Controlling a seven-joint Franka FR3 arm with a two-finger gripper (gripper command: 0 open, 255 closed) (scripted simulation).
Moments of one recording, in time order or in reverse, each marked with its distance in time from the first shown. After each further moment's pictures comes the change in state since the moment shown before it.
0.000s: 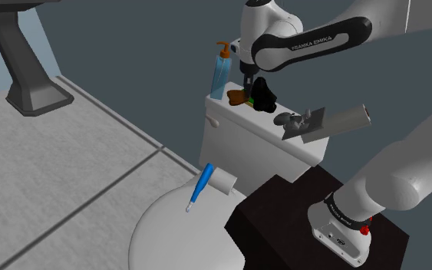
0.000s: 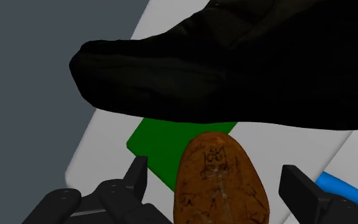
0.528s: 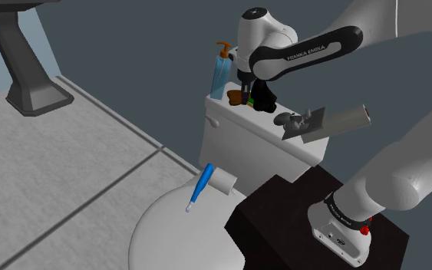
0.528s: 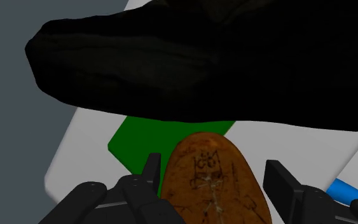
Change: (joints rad) arm 0.000 0.035 0.000 -0.035 -0.026 0.065 0.034
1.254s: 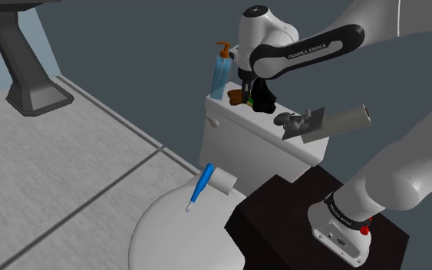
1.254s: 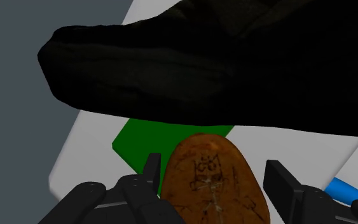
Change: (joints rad) arm -0.001 -0.008 -0.001 0.004 0.004 -0.010 -0.007
